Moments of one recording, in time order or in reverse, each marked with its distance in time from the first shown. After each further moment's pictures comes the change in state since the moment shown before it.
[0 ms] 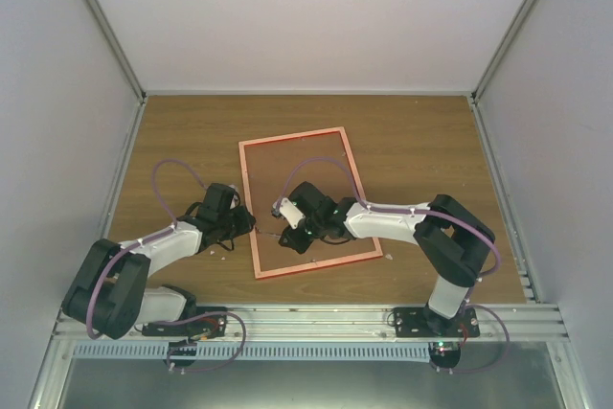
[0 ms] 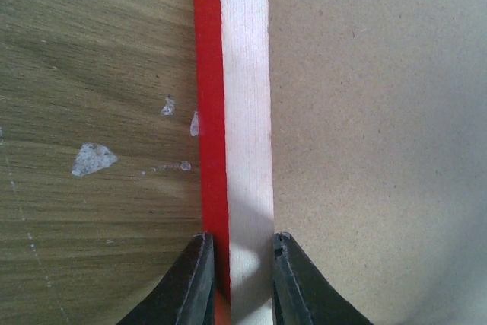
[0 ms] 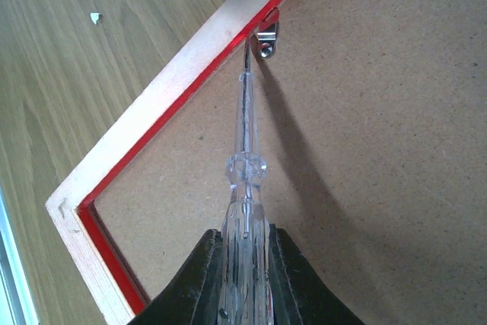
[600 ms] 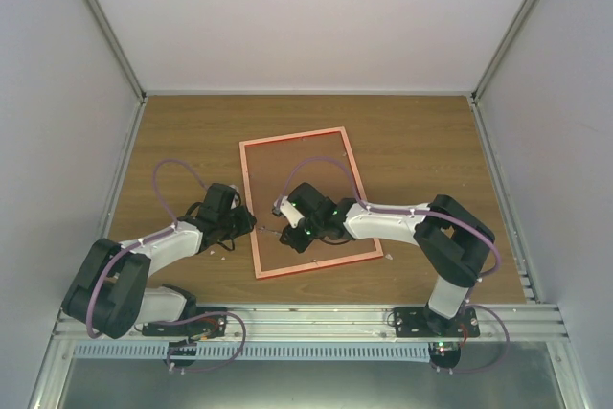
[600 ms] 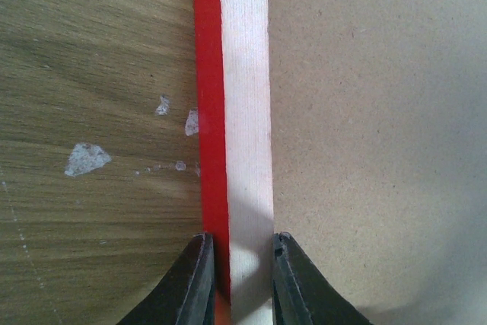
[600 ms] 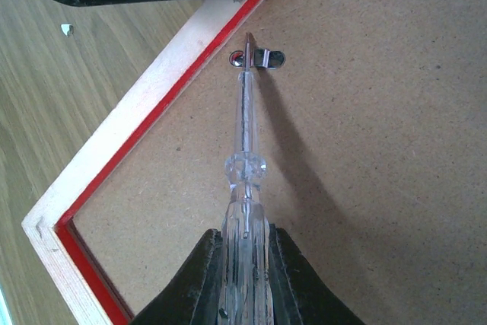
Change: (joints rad) left arm -0.007 0.002 0.000 0.006 -0.002 -0.008; right arm 0.004 0.000 0.000 0.002 0.073 0.037
